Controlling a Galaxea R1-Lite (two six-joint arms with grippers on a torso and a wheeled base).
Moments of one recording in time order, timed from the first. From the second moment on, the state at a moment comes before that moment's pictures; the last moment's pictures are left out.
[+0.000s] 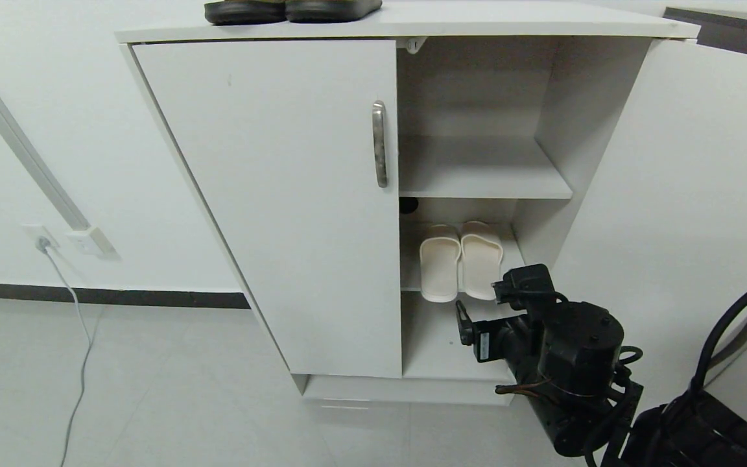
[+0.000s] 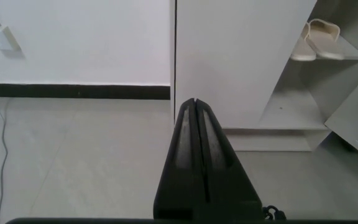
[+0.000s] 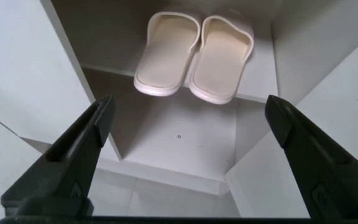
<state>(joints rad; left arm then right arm) 0.00 0.00 0.00 0.00 0.01 -0.01 0.80 2.00 -0.61 -1.34 -0.66 -0.02</state>
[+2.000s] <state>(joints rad) 0.00 0.00 0.00 0.00 0.01 -0.01 0.83 2.01 -0.56 -1.43 -0.63 -0.04</state>
